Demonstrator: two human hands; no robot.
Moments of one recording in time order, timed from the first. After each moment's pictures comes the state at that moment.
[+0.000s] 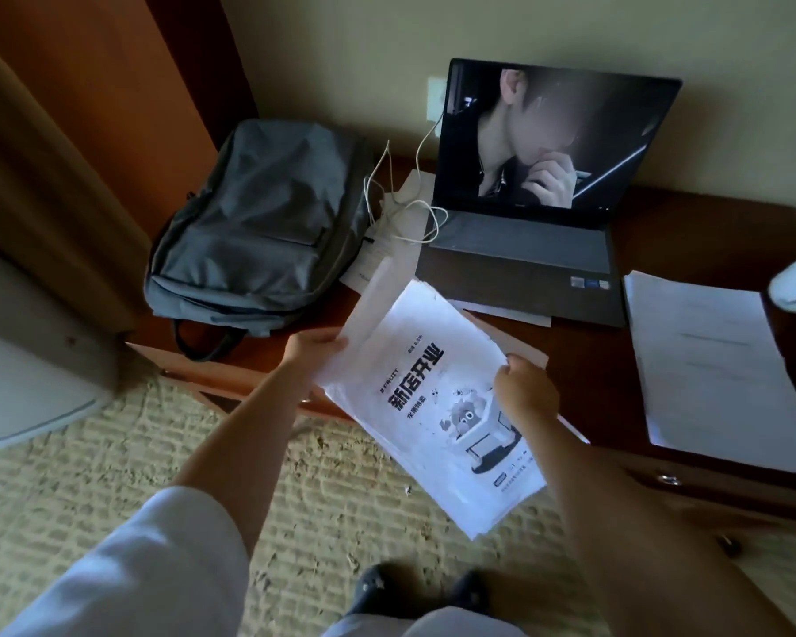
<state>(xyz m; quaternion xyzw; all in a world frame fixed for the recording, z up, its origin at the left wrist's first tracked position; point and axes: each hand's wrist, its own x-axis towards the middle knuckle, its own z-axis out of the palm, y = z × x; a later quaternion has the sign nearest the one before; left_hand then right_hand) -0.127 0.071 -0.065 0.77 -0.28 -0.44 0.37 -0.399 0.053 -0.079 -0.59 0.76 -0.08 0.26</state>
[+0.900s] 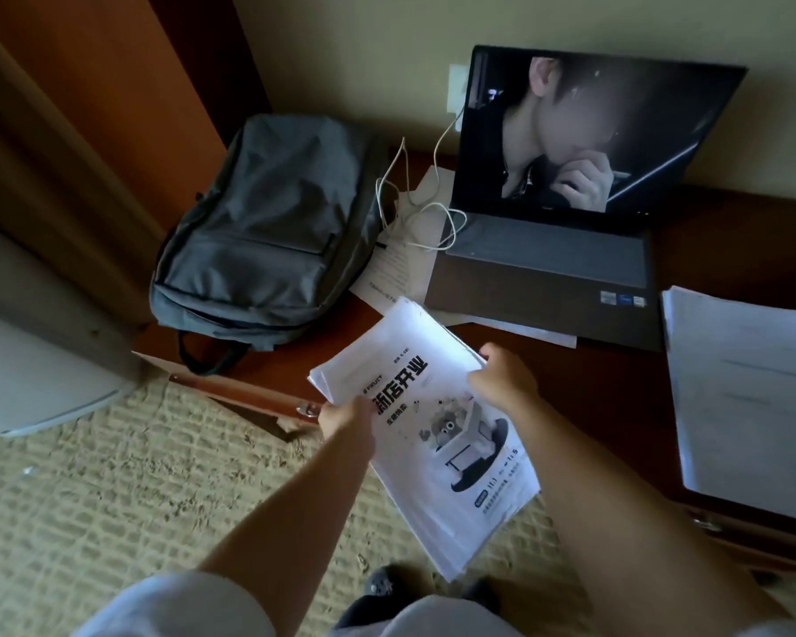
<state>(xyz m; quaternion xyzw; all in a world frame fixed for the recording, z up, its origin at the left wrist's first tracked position) -0.196 0.084 -0.088 0.78 0.10 -0.45 0.43 -0.366 -0.011 -0.100 -0.64 0.68 -0.01 0.34</state>
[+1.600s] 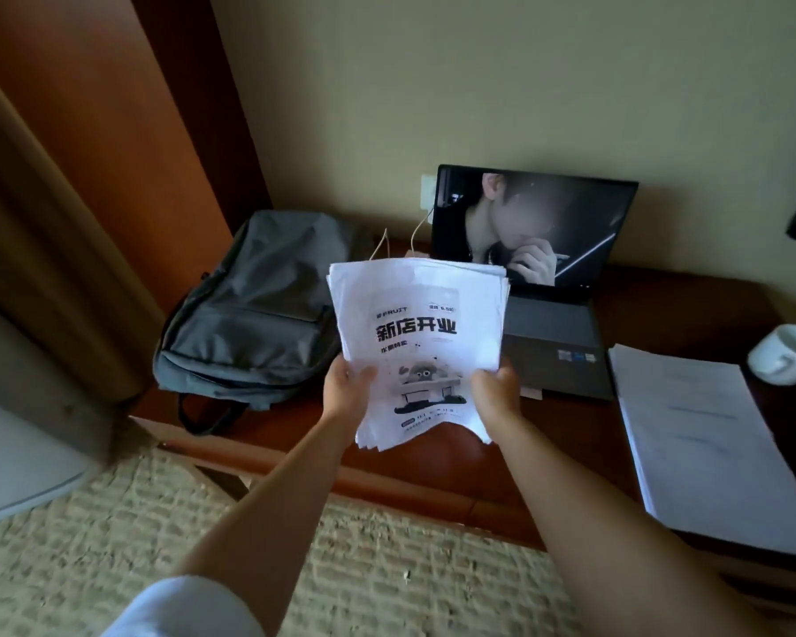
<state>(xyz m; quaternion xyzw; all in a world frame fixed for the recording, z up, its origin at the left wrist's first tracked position) -0.182 0.043 -0.018 0.70 -0.28 -0.40 0.52 -0.355 -0.004 -0.024 -0.39 0.68 -0.41 0.46</state>
